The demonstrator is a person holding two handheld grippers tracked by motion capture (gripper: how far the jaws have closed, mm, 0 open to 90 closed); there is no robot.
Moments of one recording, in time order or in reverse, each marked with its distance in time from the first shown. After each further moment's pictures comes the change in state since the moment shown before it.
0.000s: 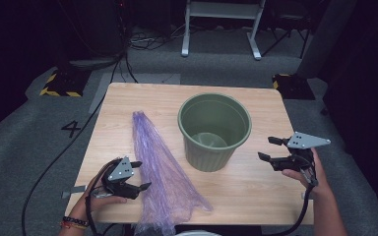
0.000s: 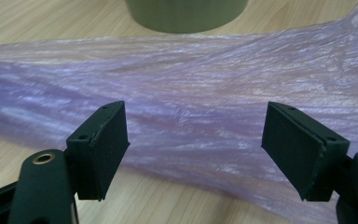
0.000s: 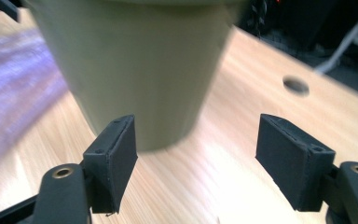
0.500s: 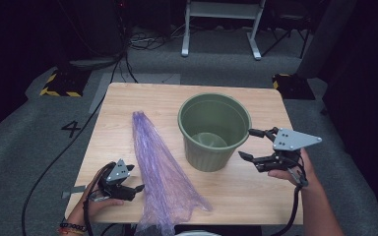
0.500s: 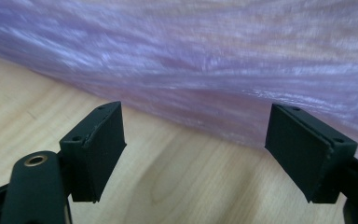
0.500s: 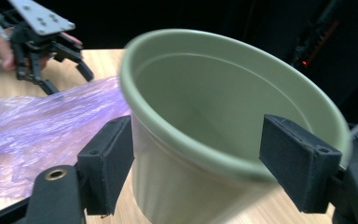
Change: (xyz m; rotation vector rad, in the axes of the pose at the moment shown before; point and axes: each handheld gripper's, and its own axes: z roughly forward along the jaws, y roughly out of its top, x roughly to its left) left arm 0.004 -0.027 -0.004 0.038 0.101 -0.102; right arm 0.058 0.077 -0.004 -0.150 0.101 -0.196
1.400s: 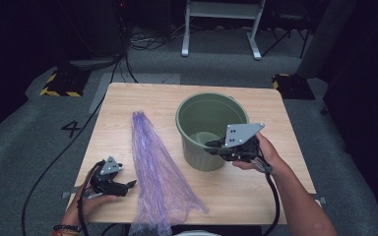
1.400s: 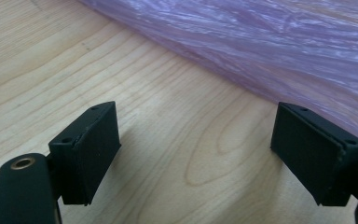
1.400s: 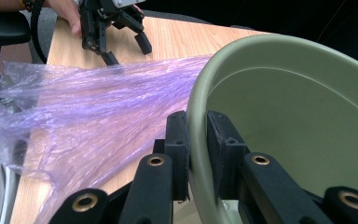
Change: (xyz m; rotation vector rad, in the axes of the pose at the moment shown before) left arm 0.024 -0.026 0.004 0.094 0.047 -0.134; right arm 0.028 0.051 0.083 0.176 0.269 -0.205
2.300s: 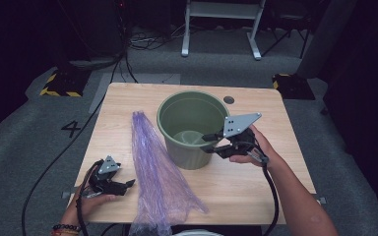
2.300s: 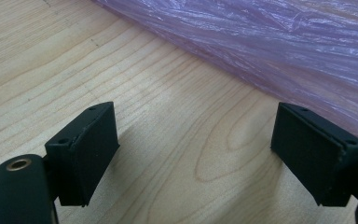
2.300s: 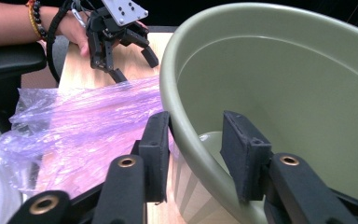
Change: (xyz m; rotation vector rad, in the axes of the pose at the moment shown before) left arm 0.006 -0.002 -0.001 0.001 0.018 -0.032; right arm -0.021 -0.002 0.014 -0.057 0.075 0.089
